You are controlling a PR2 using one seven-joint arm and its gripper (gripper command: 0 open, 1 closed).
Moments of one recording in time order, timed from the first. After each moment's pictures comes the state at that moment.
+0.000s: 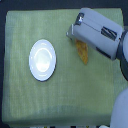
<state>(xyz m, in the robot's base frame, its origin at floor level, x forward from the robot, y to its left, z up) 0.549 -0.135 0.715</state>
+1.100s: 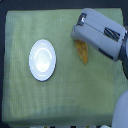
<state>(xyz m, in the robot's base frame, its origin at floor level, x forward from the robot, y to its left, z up) 0.545 -0.146 0.718</state>
